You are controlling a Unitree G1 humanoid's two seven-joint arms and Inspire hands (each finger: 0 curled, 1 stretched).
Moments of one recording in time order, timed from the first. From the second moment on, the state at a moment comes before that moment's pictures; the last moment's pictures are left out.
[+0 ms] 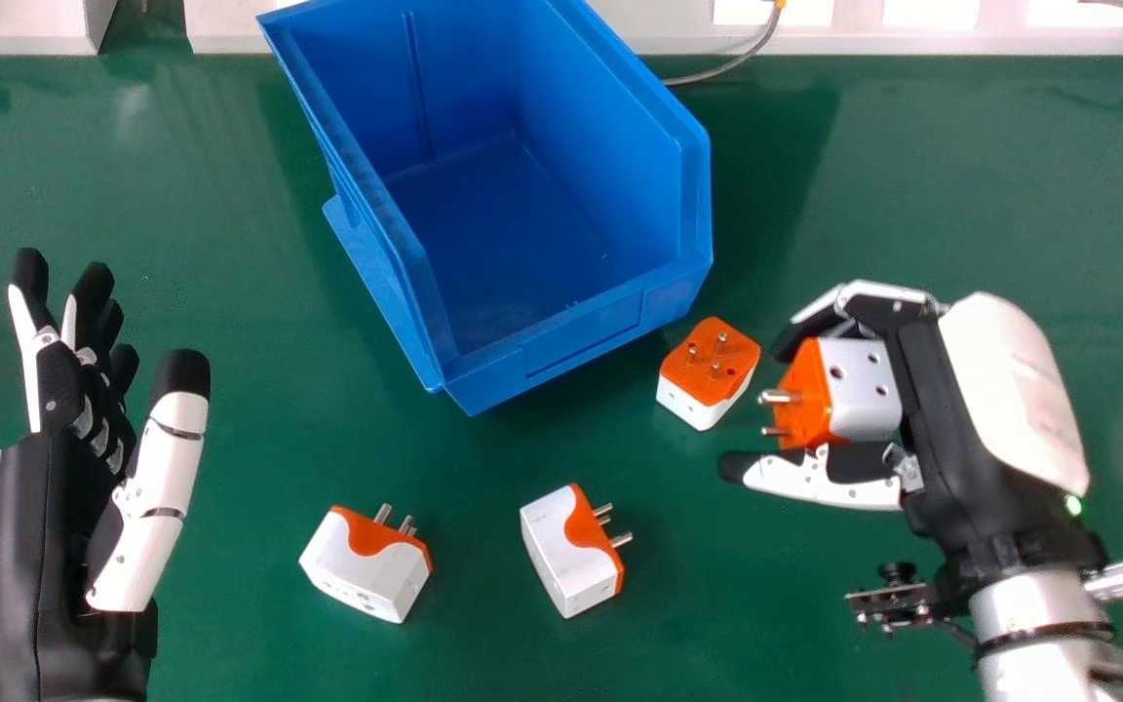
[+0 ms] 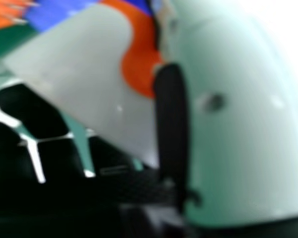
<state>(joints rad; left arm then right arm) 0.48 0.04 0.21 -0.31 -0.10 -0.38 -0.09 0.23 -0.30 0.19 -0.43 -0.66 0.08 -0.14</state>
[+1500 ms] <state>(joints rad) 0.52 0.00 0.17 -0.34 -0.08 -0.38 -0.06 -0.97 0.06 0.45 0.79 -0.75 -0.03 -0.27</state>
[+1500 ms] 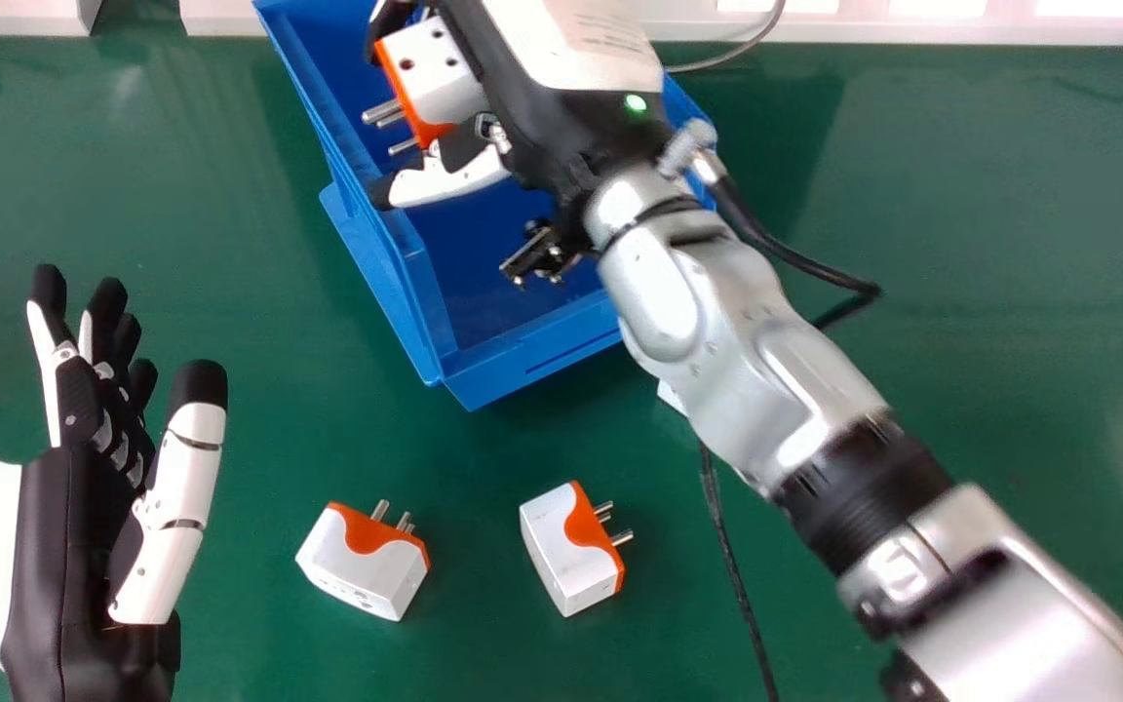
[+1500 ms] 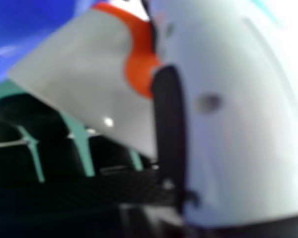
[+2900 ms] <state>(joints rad) 0.52 0.02 0.17 -0.35 -0.09 -0.36 -0.06 -1.13 0.07 0.46 1.01 -0.69 0.04 -0.34</state>
